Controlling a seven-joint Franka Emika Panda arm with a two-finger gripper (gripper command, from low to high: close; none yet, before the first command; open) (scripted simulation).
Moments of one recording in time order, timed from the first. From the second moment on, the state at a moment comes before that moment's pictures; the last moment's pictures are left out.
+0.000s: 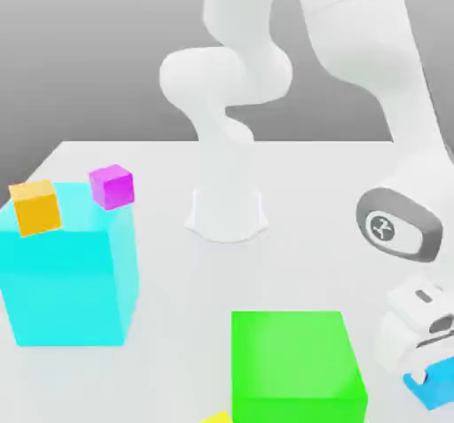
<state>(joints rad) 0.23 0.49 0.30 -2.28 -0.35 2.72 1.23</state>
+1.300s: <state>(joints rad) -0.43 -0.68 -0.12 -2.77 -0.08 2.10 1.58</state>
